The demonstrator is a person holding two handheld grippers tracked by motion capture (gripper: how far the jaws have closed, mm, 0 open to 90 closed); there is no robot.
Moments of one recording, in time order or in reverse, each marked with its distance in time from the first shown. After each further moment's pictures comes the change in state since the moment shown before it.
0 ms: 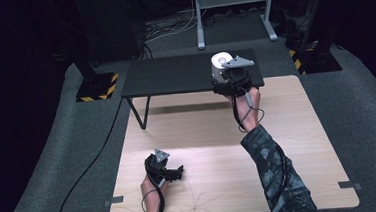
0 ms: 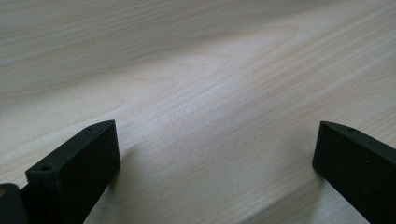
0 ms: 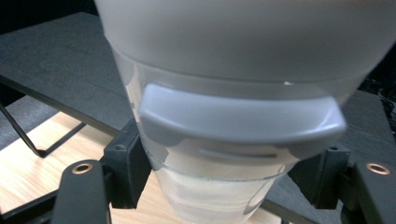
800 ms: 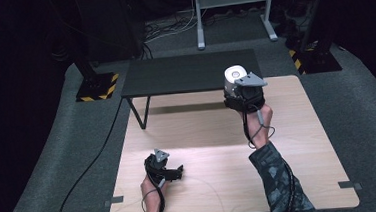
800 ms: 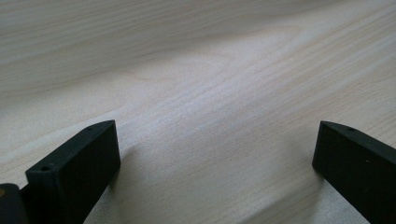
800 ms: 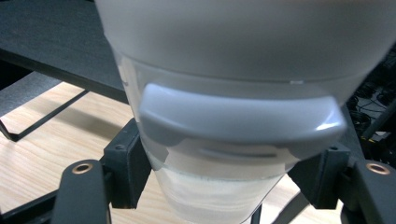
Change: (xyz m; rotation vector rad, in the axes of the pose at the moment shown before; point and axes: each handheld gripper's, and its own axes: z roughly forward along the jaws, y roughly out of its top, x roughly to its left) left arm -0.001 0.000 0.000 0.000 0.007 -0.004; right arm 0.008 -0.047 -0.031 -0.023 -0.093 -0.004
